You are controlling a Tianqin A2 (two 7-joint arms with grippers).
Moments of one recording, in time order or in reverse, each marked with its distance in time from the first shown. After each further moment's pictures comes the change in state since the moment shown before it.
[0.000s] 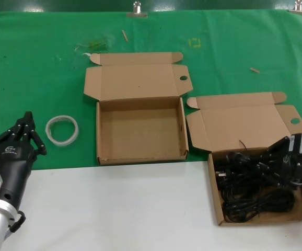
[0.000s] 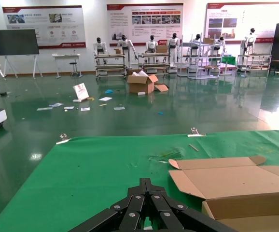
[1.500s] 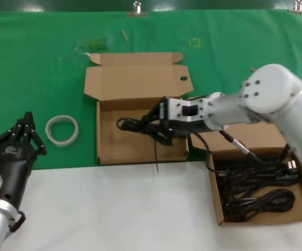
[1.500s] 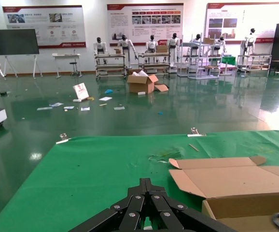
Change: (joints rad) left arm 0.000 0.000 0.000 0.000 0.000 0.000 0.000; right arm 0.394 -0.571 -0.195 -0.420 -0.156 0.098 -0.209
